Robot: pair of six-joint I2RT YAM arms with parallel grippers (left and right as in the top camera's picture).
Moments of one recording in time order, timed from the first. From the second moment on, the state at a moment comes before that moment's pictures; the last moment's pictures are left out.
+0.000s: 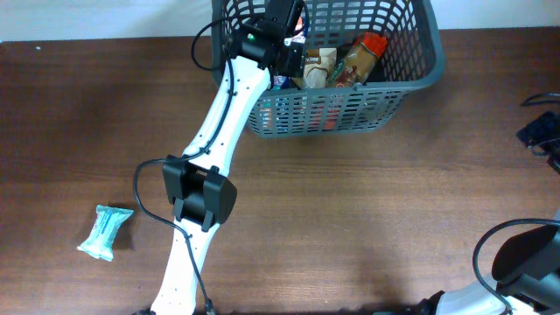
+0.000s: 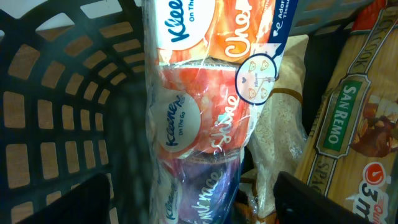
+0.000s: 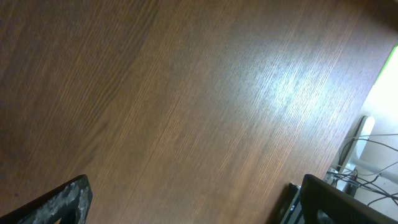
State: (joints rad) left arm -0.44 2.49 2.65 -1.14 -0.13 -0.23; right arm -0.53 1.79 1.81 -1.45 0.31 0.55
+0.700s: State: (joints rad) left arm -0.41 2.24 2.91 -1.35 -0.13 -0.21; right arm -0.53 1.79 1.81 -1.45 0.31 0.55
